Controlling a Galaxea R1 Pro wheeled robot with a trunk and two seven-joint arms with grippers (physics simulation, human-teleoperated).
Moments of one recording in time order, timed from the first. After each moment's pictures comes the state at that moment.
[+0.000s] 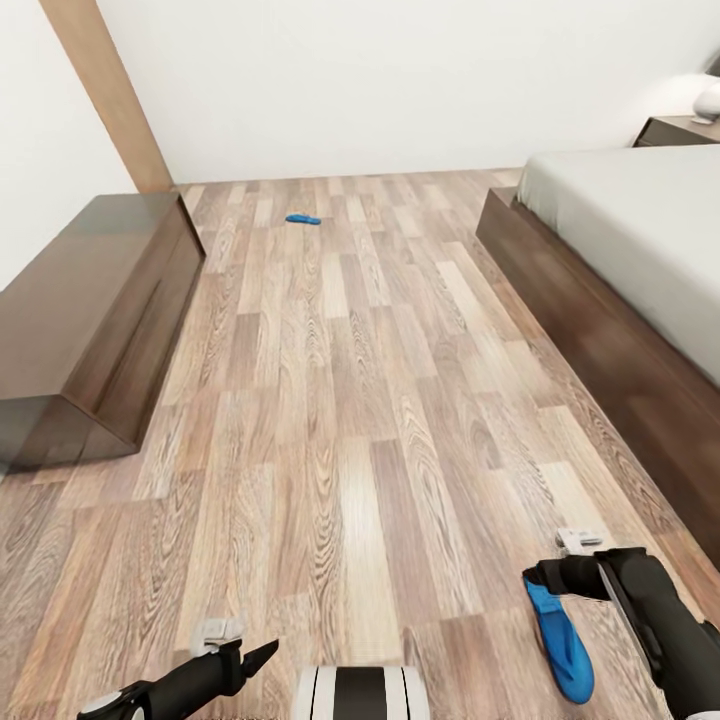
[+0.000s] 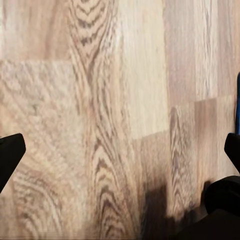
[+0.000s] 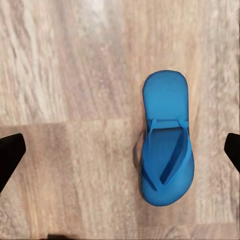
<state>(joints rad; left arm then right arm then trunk) -0.08 0.03 0.23 -1.15 0.07 0.45 -0.74 -0.40 -0.26 -0.13 -1.18 0.18 0.91 0.45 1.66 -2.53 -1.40</state>
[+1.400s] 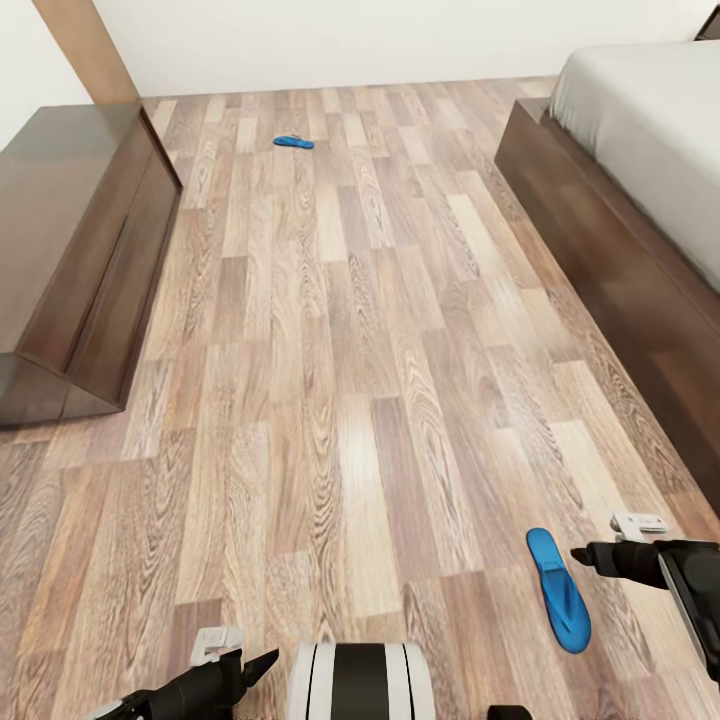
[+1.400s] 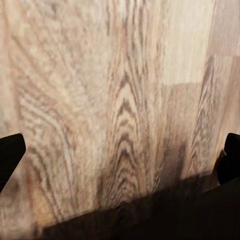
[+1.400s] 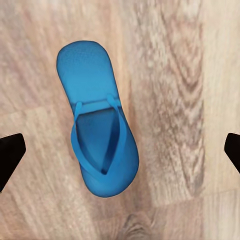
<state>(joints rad) -0.08 0.02 0.23 -1.10 0.07 0.43 -0.74 -0.40 -0.34 -0.29 -1.24 0.18 0.91 0.45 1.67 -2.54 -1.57</state>
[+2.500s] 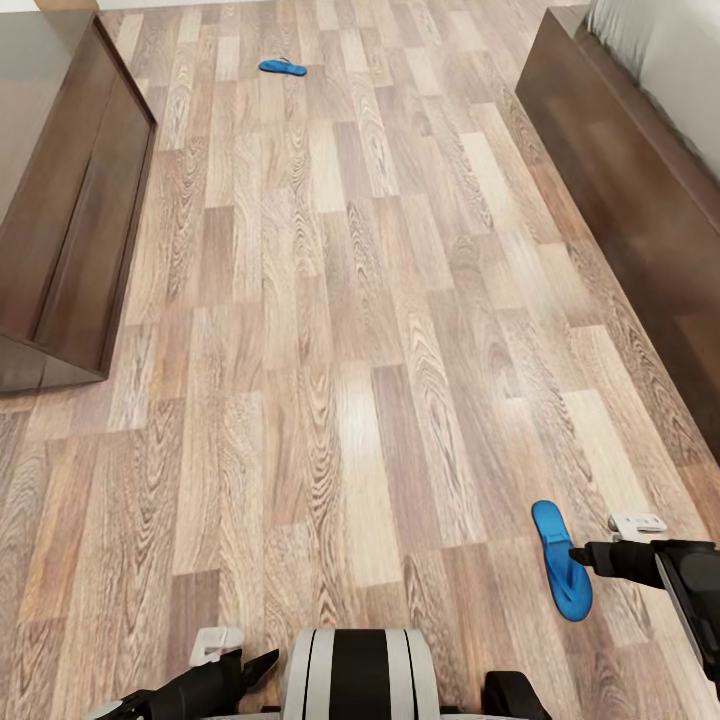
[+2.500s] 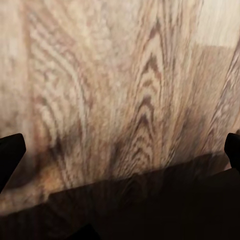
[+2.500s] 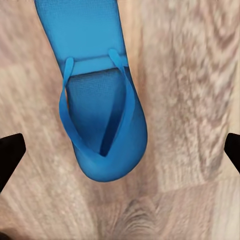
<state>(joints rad) -0.08 0.02 0.23 -1.10 0.07 0.43 -0.74 -0.40 -0.34 -0.28 -1.25 0.19 0.91 0.44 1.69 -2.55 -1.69</state>
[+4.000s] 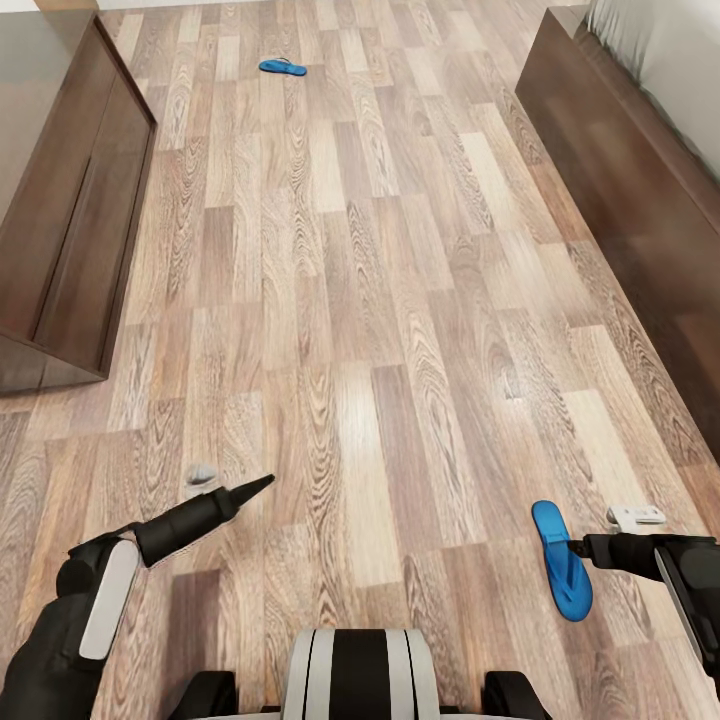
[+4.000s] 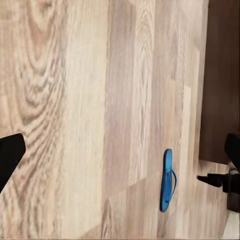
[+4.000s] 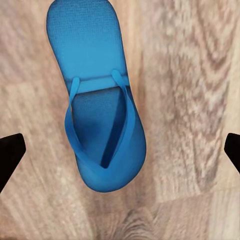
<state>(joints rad) -0.38 0.07 0.25 -1.43 0.43 0.81 -0.76 -0.40 -0.33 -0.28 -1.29 0.19 0.91 0.44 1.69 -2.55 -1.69</state>
